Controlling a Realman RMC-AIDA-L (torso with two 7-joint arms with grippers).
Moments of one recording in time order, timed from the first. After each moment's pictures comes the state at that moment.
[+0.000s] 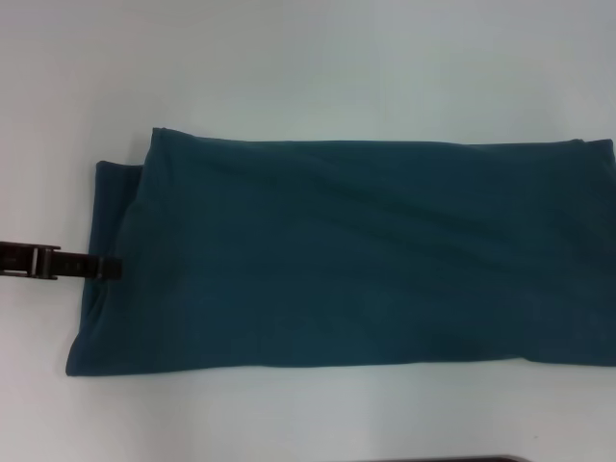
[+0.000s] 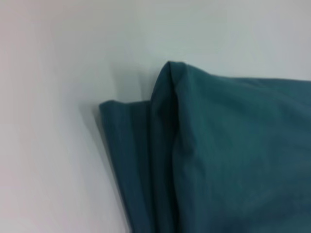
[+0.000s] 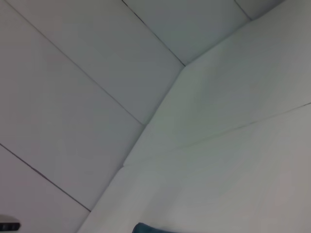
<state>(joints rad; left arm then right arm) -0.39 -2.17 -2.48 -1.25 -0.60 1.74 -2.29 0.42 1.89 -0.08 -0.62 -2.27 -1.86 1.85</state>
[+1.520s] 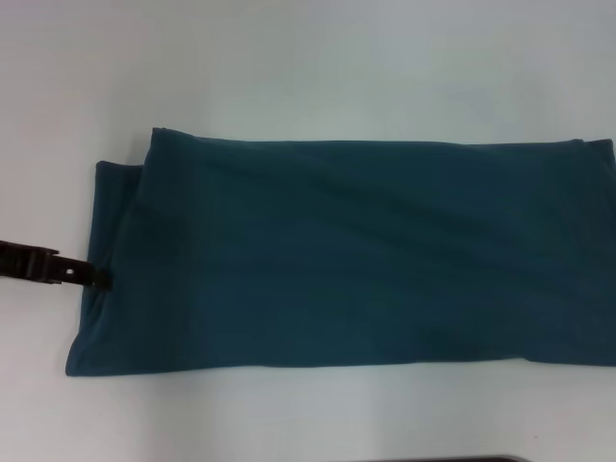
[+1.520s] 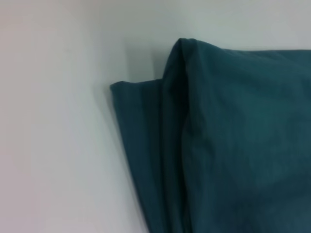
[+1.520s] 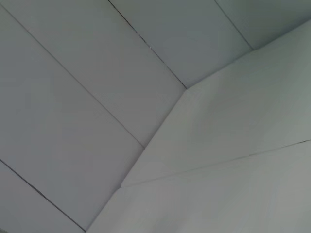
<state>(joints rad) -0.38 -2.17 -2.33 -1.40 -0.53 1.79 -2.46 0.44 1.85 -0.08 -0.62 -2.21 -1.85 1.86</state>
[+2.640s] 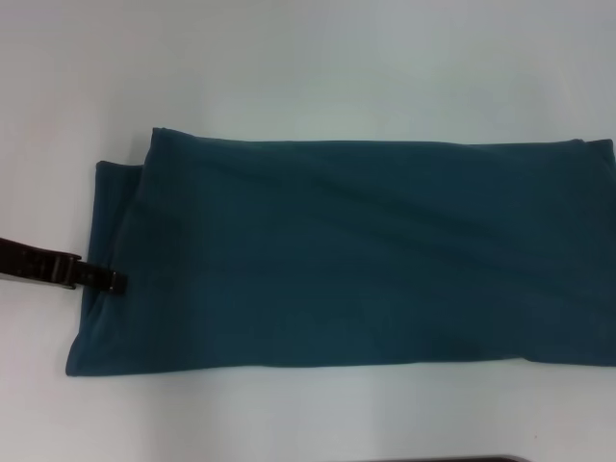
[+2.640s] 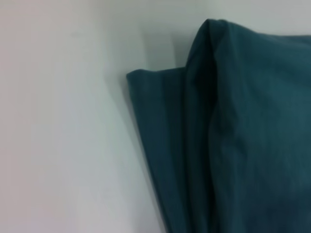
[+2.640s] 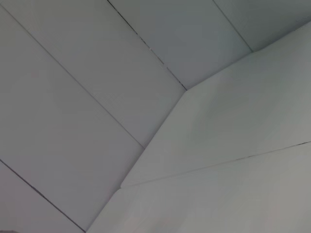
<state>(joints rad) -0.41 -2.16 -2.27 -1.25 -0.49 1.65 -2.48 0.44 1.85 -0.08 -0.62 -2.21 -1.86 1.86</state>
